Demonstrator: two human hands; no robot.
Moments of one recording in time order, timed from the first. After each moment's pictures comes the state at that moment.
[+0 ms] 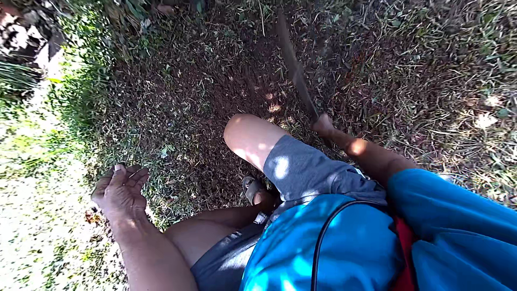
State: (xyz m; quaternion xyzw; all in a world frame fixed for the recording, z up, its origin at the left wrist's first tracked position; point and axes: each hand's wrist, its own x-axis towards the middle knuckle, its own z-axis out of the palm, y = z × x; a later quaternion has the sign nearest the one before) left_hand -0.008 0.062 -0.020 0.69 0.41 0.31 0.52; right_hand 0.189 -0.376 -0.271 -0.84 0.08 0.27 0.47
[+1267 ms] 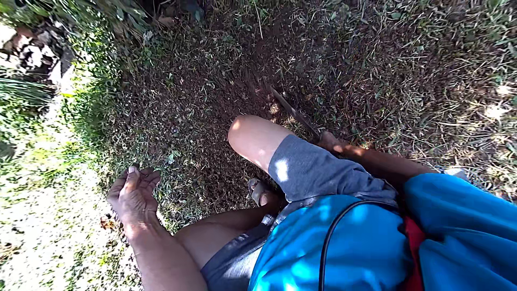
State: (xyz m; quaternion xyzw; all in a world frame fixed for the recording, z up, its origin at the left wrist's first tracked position) left_hand 0.004 0.050 -0.018 0.71 0.37 0.28 0.52; right_hand 0.141 -0.377 -0.272 -0.84 0.01 0.43 0.32
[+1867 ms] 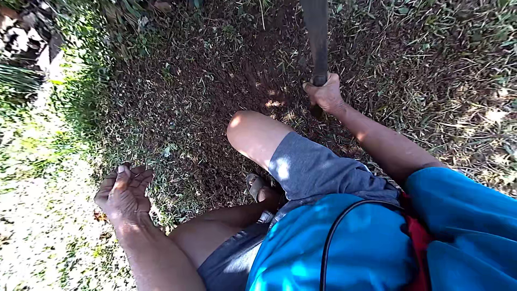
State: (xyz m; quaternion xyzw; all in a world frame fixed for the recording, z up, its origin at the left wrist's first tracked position) left_hand -0.011 0.058 -0.018 0.70 0.38 0.30 0.52; right_hand 0.211 -0.352 -0.164 -0.70 0.00 0.03 0.71
